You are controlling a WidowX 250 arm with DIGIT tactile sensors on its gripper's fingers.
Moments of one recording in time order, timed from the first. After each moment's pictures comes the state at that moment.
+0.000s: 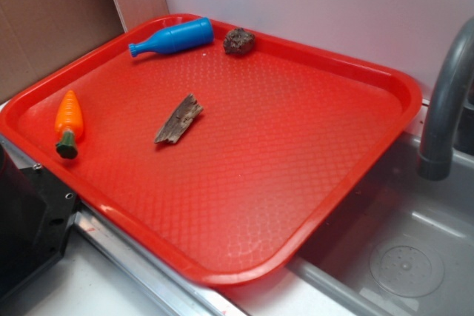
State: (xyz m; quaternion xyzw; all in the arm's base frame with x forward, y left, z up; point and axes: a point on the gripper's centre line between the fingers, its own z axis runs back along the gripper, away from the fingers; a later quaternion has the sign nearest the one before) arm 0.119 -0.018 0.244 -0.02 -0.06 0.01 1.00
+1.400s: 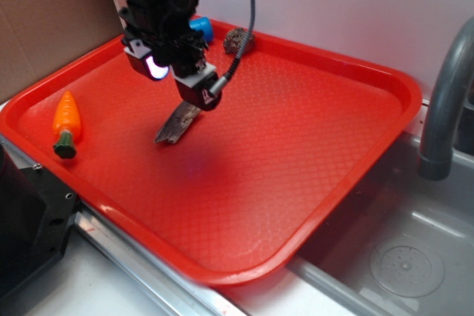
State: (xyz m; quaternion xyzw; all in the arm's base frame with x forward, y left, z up) arm 0.217 -0.033 0.062 0.01 -0.06 0.01 1.00
